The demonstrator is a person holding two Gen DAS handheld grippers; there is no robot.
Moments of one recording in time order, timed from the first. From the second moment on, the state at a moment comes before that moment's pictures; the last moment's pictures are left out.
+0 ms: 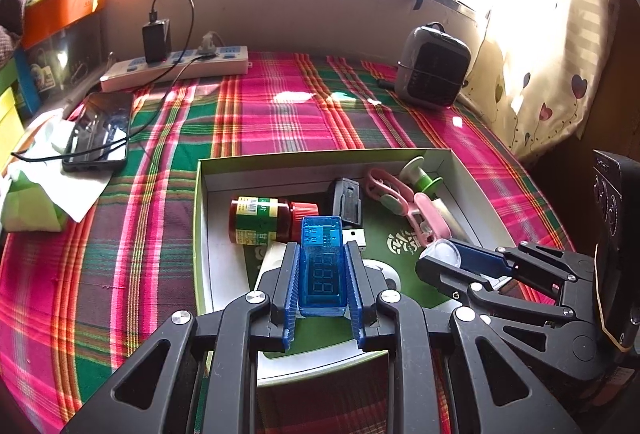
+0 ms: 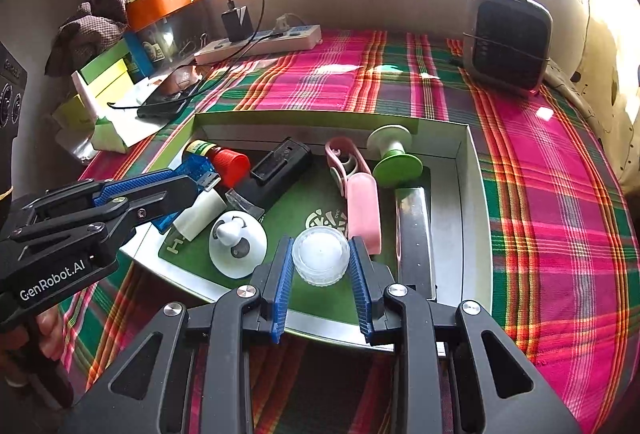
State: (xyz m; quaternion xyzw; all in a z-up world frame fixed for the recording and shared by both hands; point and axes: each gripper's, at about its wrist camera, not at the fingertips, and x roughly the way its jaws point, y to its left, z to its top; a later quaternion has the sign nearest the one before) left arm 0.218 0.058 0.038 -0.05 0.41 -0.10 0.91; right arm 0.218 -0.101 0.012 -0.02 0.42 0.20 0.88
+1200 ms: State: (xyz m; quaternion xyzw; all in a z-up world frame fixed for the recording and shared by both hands) left arm 0.228 0.053 0.028 -0.04 0.41 -0.10 0.90; right arm 0.222 -0.101 0.003 -0.04 0.42 0.18 0.89
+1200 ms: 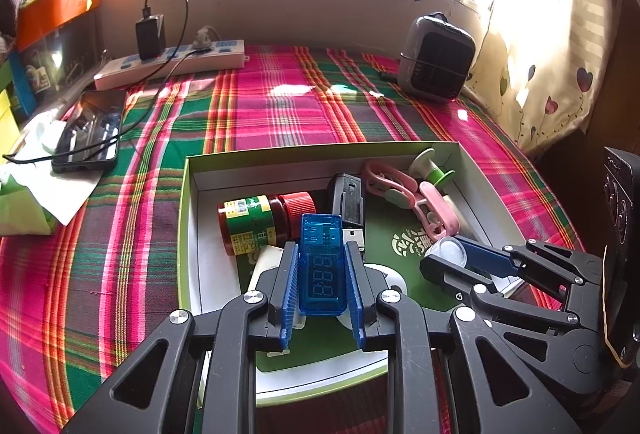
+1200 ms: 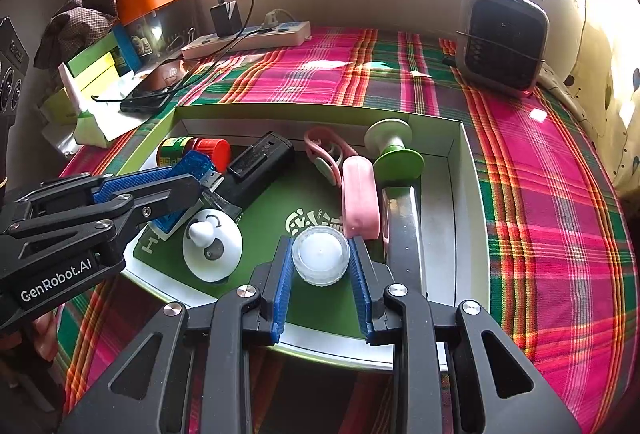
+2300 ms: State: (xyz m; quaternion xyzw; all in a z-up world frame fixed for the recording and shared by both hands) left arm 0.215 0.052 0.035 -0.04 0.41 -0.08 0.91; right arm 0.216 -0.105 0.009 -0.03 0.41 0.17 0.89
